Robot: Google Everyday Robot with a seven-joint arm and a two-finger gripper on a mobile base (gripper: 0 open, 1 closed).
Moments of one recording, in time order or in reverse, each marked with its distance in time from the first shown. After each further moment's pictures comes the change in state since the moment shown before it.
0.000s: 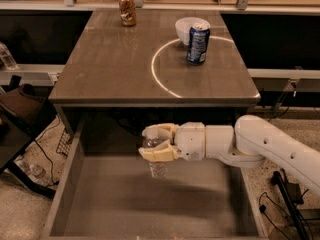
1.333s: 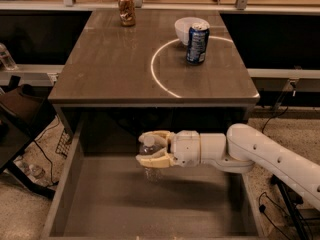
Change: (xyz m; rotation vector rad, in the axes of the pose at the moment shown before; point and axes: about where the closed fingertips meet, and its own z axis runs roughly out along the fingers) arm 0.032 0.006 0.012 -0.057 -0.057 -0.047
